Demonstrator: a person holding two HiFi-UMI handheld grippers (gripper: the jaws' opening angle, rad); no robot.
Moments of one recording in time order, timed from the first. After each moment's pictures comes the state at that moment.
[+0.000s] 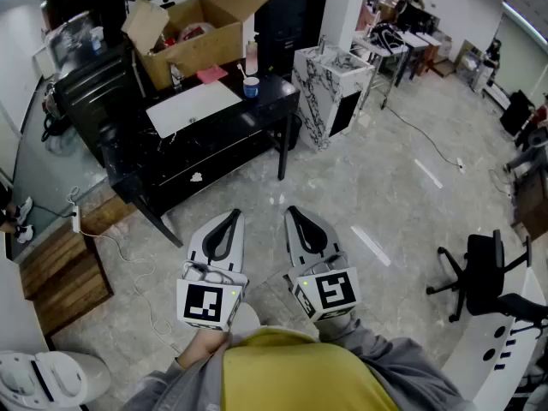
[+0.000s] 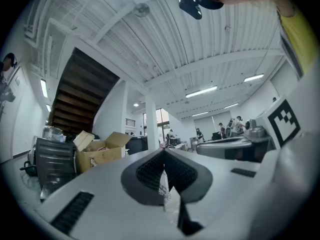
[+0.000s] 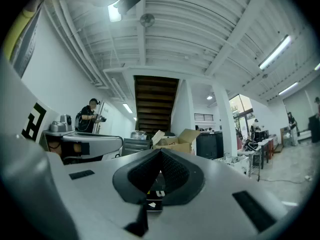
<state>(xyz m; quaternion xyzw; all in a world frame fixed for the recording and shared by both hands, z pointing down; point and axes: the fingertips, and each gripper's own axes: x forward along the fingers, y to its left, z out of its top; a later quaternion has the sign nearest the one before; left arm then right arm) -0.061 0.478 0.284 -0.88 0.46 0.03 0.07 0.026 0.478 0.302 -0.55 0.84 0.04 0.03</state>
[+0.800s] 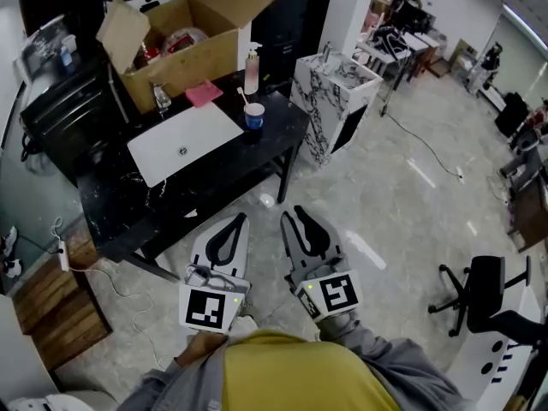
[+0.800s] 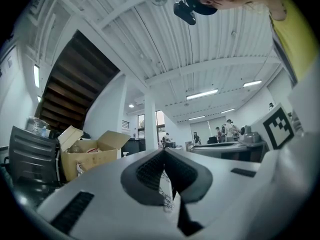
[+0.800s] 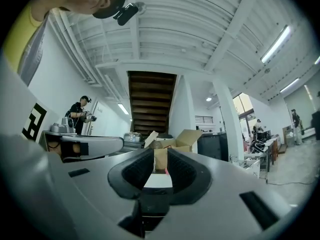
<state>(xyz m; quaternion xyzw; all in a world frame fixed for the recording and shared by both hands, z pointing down) -0.081 0.215 0.295 -0.90 0.43 0.05 0.07 -0.001 0.213 0.314 -0.55 0.83 0.06 0.05</state>
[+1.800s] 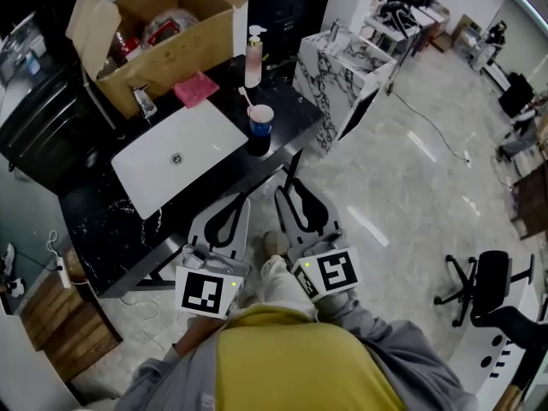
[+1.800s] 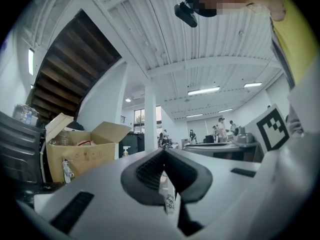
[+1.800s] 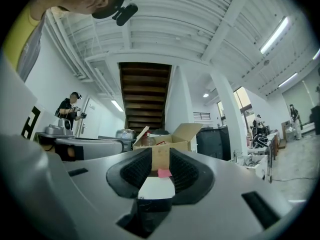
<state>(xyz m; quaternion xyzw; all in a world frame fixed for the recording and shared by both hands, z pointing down) -0.083 0.022 0.324 -0.92 0.40 0.04 0.04 -0.014 0.014 0.339 -0.56 0.83 0.03 0.05</state>
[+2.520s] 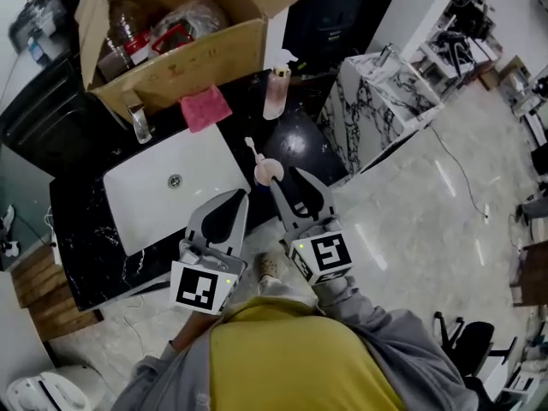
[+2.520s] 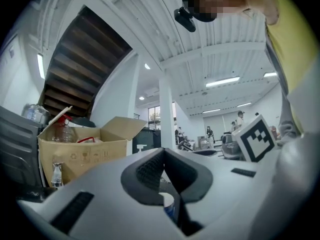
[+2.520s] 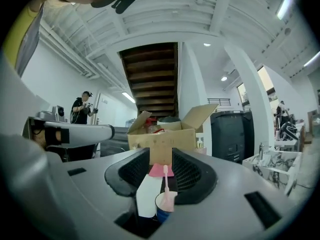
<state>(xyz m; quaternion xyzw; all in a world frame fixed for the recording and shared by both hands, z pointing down) -0.034 -0.192 0.337 -0.88 0.48 0.03 0.03 0.029 -0.237 0.373 -0.46 0.89 0.00 -0.01</state>
